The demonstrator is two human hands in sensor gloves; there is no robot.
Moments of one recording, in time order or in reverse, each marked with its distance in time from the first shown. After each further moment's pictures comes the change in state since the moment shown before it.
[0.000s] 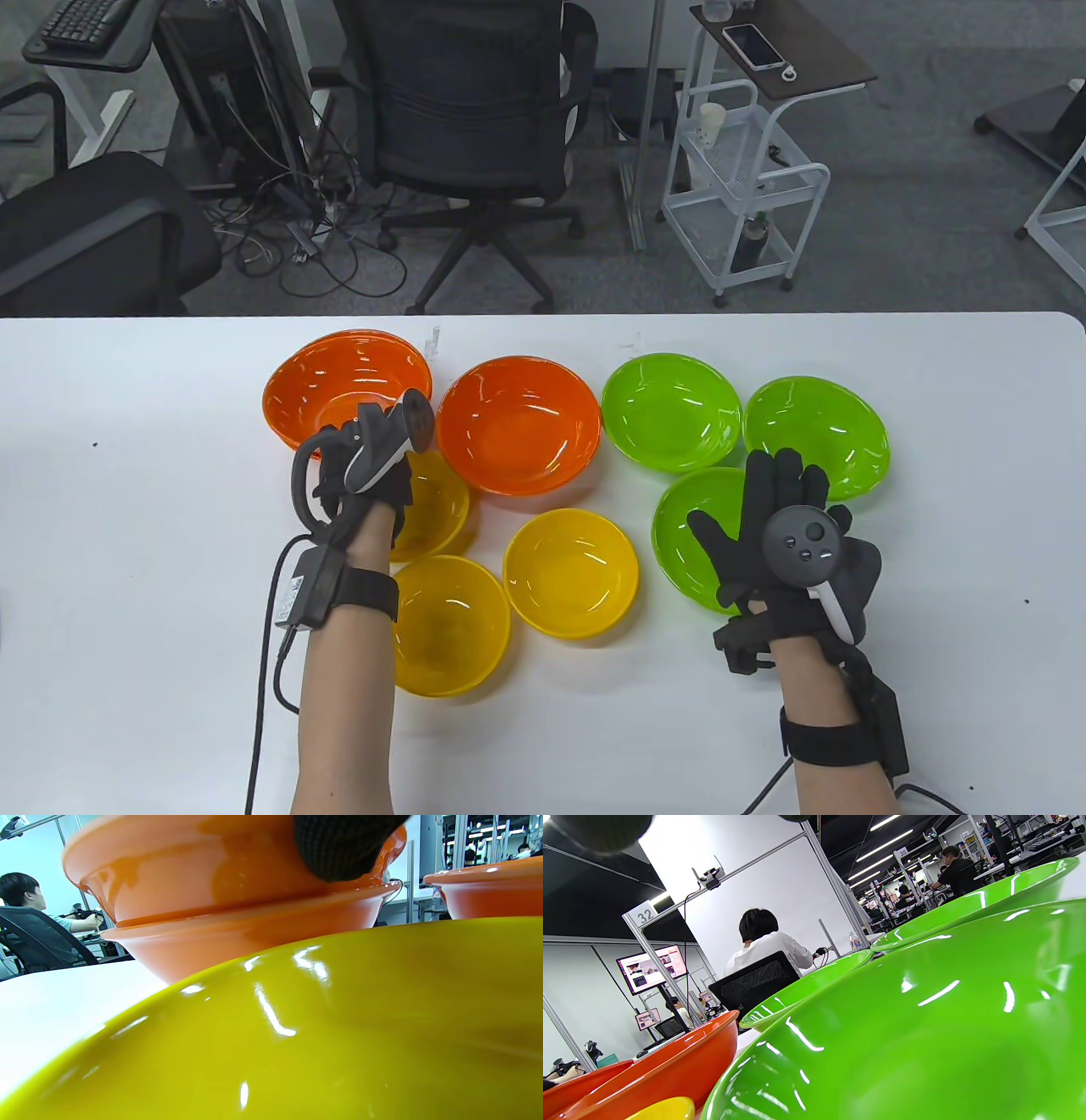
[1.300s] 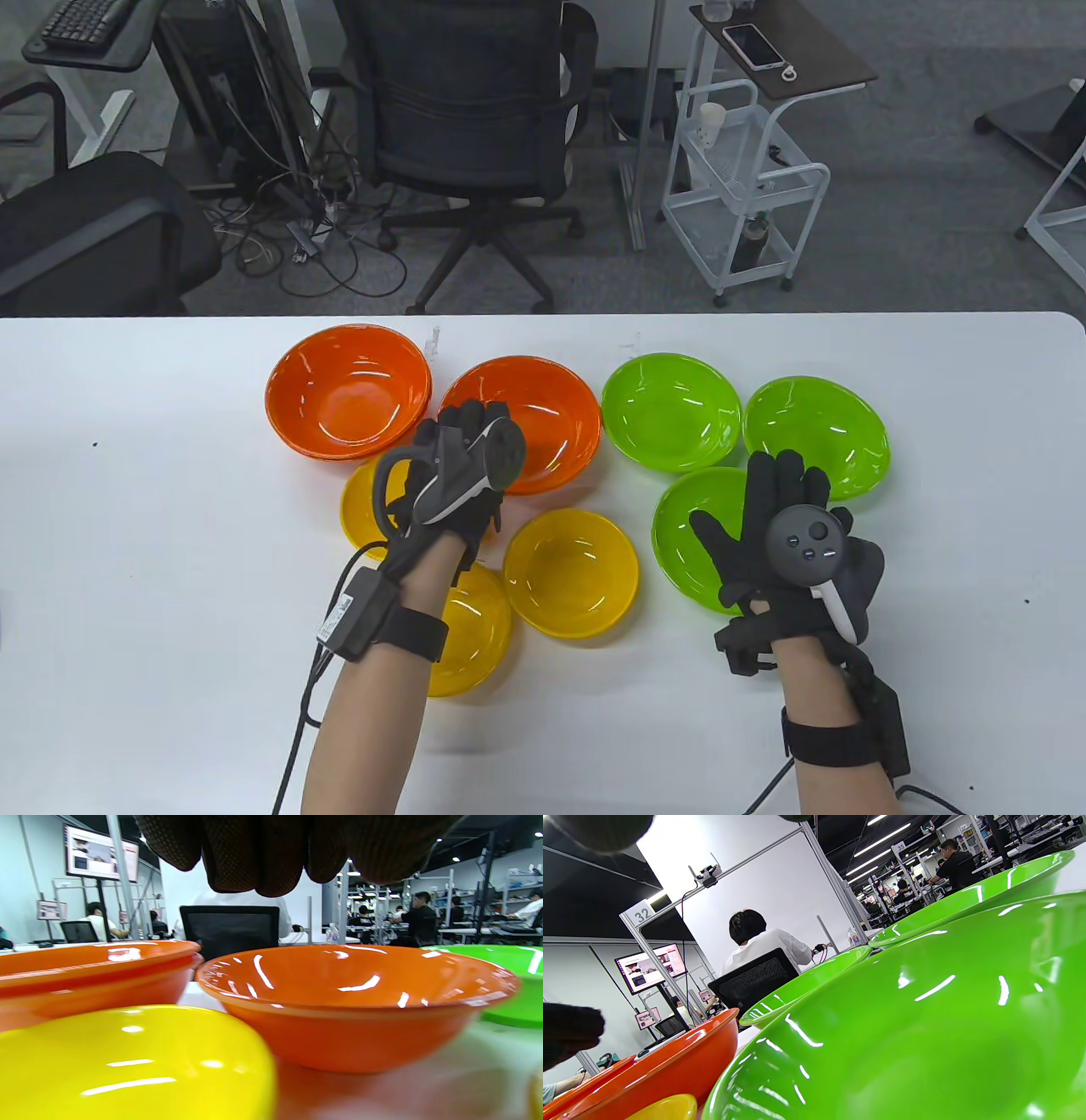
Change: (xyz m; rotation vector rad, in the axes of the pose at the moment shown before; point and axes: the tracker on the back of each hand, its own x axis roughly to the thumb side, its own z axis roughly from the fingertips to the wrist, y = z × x) left_hand 0.088 0.036 0.062 0.109 -0.311 0.107; right_hand -0.002 0.000 0.000 0.015 0.009 -0.015
